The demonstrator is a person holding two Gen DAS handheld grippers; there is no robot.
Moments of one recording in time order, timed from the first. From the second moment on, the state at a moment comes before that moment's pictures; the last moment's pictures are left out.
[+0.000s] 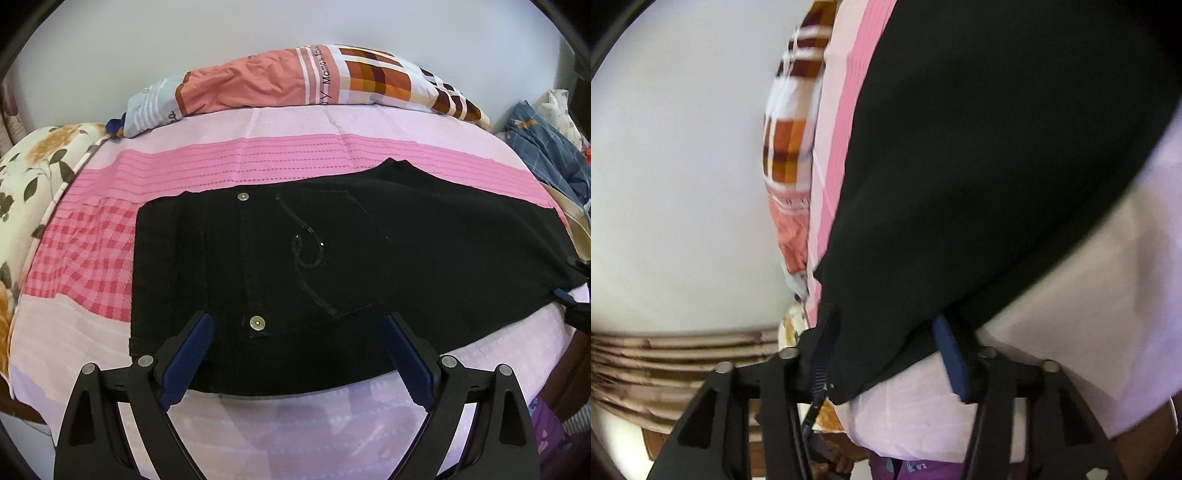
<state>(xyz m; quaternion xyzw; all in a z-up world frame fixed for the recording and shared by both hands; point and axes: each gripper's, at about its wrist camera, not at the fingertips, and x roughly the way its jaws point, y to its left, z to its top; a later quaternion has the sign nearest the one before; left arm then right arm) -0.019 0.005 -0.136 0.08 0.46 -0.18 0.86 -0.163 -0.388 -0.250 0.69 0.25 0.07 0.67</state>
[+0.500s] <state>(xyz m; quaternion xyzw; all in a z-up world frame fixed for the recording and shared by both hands) -0.010 0.040 -0.145 0.05 0.47 -0.15 0.87 -0.166 -0.371 -0.246 0.66 0.29 0.03 0.69</state>
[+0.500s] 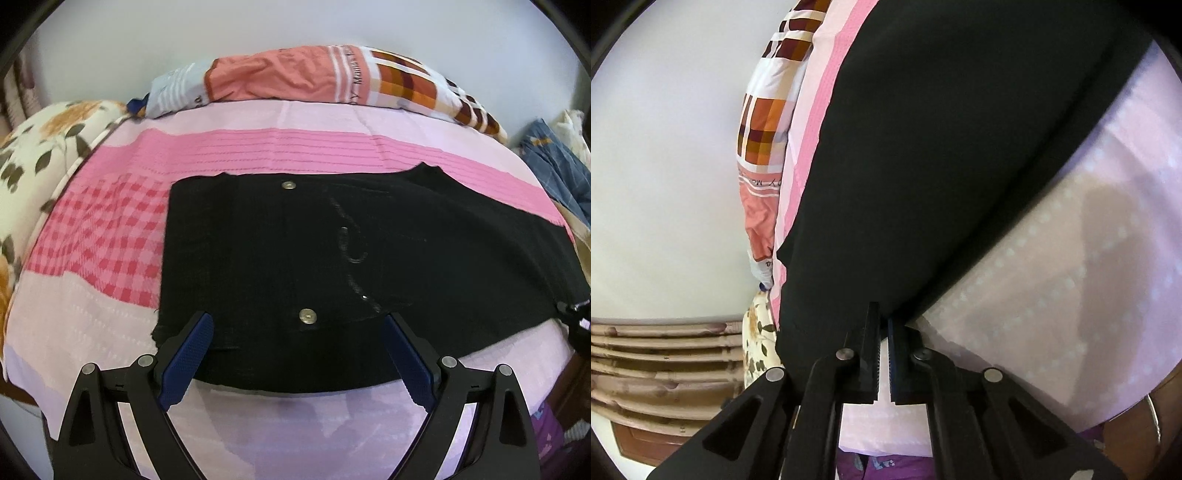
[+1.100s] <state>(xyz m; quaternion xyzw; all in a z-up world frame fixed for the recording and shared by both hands) -0.001 0.156 -0.135 -0.07 0.48 -0.11 0.87 -0.061 -0.233 -0.128 0.42 0.38 0.22 0.79</state>
